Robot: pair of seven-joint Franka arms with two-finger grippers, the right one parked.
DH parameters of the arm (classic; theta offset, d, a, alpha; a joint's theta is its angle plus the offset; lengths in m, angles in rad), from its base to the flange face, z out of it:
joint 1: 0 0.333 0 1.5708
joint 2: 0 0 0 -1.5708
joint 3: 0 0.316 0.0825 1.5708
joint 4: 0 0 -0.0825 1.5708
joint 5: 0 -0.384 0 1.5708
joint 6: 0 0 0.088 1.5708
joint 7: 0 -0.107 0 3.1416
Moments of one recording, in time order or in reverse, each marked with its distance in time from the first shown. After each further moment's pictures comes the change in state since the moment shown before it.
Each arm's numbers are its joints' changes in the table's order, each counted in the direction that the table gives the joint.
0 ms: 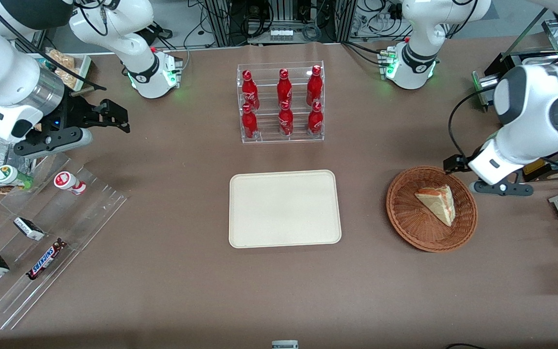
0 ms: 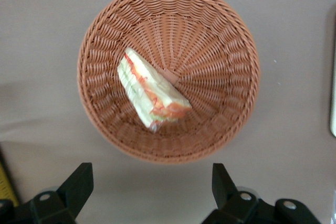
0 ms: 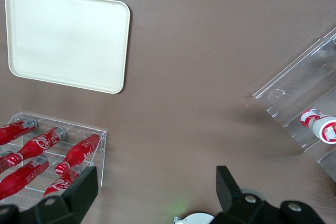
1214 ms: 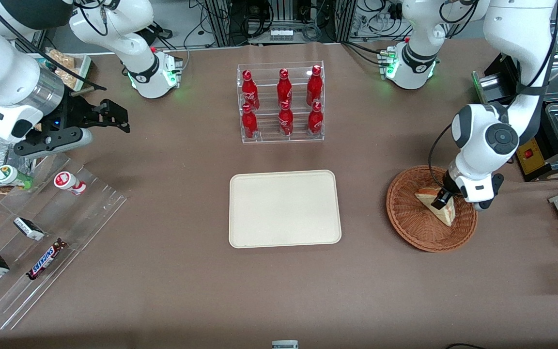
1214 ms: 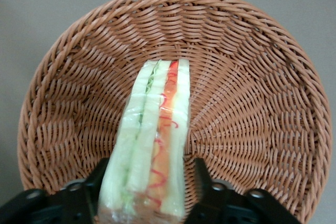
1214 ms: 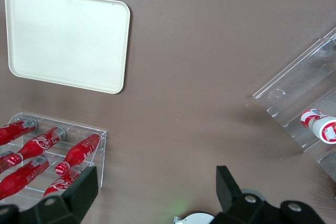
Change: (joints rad) arm 0.007 -0.180 0.002 -0.216 -0.033 -0.546 1.011
